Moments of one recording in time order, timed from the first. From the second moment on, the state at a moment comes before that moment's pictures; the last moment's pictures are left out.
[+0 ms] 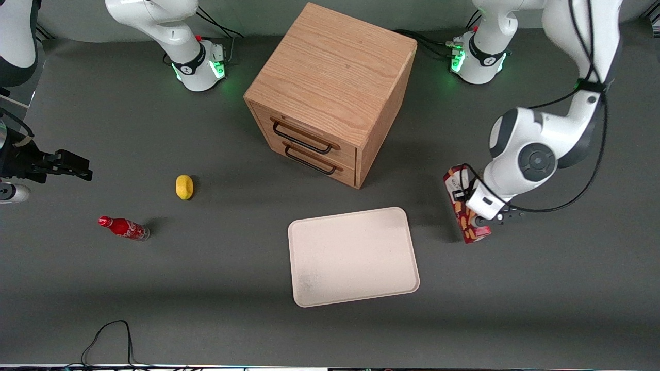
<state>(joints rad) -0.01 0.25 -0.25 -1.96 0.02 2.10 -0.42</state>
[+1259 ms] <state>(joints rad) -0.09 0.32 -0.32 -1.24 -0.01 1.44 -0.60</state>
